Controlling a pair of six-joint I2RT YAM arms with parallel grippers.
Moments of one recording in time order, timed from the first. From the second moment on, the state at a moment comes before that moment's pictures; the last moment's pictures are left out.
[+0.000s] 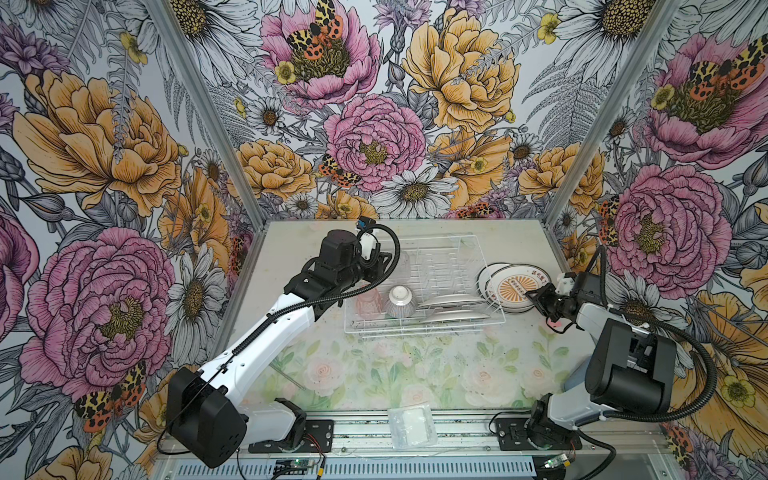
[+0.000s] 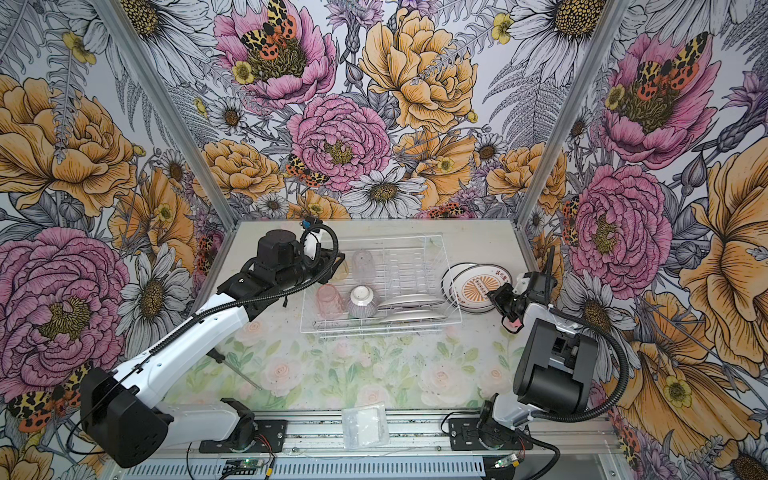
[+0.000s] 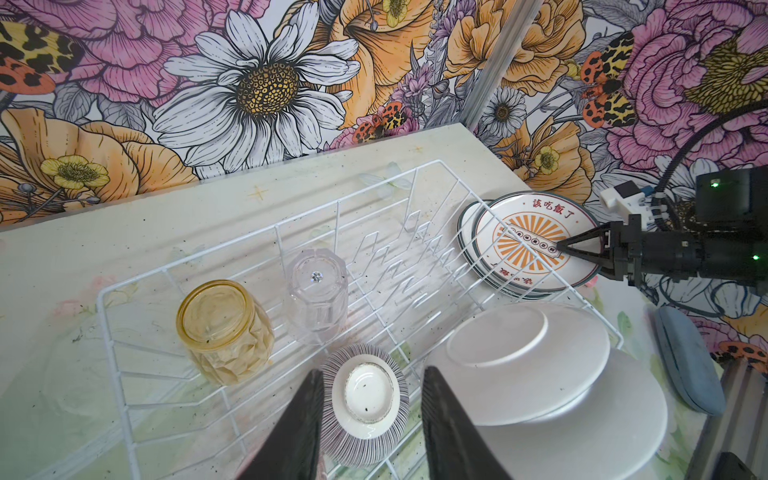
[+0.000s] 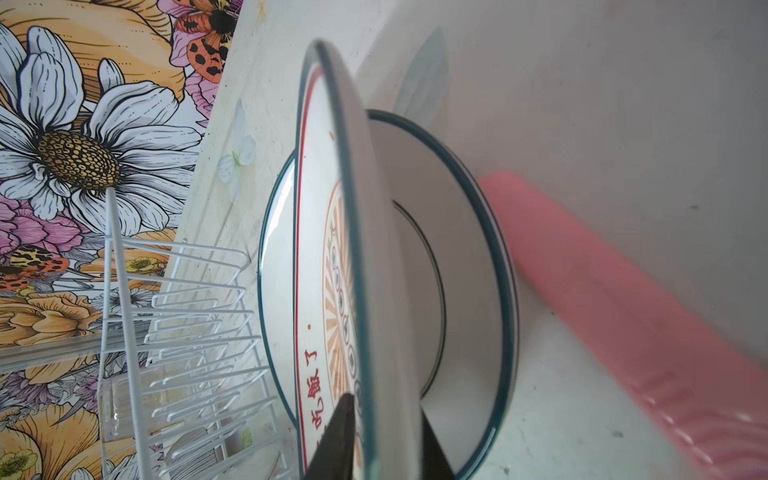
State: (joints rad) left arm -0.52 1.29 1.15 -0.29 0.13 -0.16; right arm -0.45 1.51 0.75 -0.18 -0.60 0.50
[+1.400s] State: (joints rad) left arm -0.53 1.29 1.12 -0.30 0.16 -0.14; right arm -0.45 1.46 0.75 -0.39 -0.46 0.35
